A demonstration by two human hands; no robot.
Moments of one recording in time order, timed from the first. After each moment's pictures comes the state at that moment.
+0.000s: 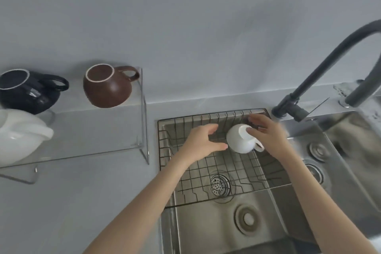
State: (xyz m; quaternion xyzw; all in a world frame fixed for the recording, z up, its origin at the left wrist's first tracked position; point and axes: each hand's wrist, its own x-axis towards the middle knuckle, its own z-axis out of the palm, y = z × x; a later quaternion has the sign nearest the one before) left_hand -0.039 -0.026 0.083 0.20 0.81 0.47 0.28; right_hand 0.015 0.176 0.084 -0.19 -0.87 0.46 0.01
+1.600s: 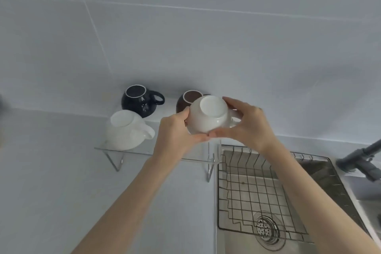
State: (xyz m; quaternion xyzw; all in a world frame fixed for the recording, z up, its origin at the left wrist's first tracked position) left_hand -0.044 -0.219 0.191 0.06 0.88 0.46 -0.10; right_hand -0.056 -0.042 0.209 0.11 -0.89 0.43 0.06
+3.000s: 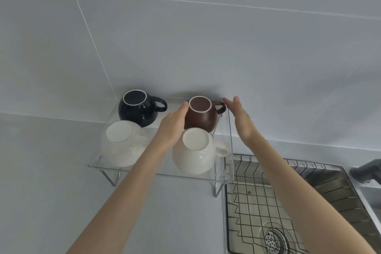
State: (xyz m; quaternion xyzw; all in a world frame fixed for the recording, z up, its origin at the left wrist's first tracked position) left_hand -0.127 -0.248 0.166 -0.06 0.79 0.60 0.12; right_hand -0.147 -0.064 0.147 -0.04 -0.79 0.61 -0.04
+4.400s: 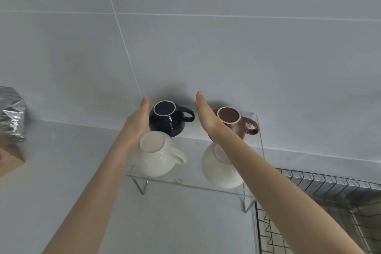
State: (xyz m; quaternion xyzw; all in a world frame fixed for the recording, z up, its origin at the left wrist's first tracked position) left_hand -0.159 -0.381 0.171 -0.19 0.84 0.51 0.02; right_hand -0.174 -0.206 0.178 -0.01 -0.75 0.63 -0.20
